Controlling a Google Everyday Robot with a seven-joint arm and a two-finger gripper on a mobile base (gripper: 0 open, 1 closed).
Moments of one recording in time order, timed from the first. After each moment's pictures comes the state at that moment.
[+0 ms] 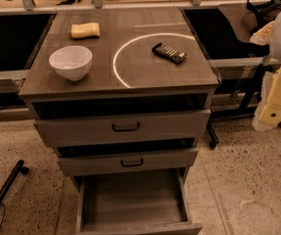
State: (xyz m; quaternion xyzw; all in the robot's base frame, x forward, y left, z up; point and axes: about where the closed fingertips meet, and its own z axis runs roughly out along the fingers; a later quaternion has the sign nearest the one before) arm 0.438 -0.217 0.977 -0.60 0.78 -0.04 0.16
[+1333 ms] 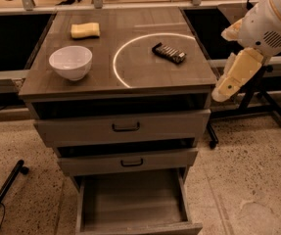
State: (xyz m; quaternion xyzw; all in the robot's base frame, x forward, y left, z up) arm 0.521 -0.179 0.955 -0.57 0.78 0.09 0.26
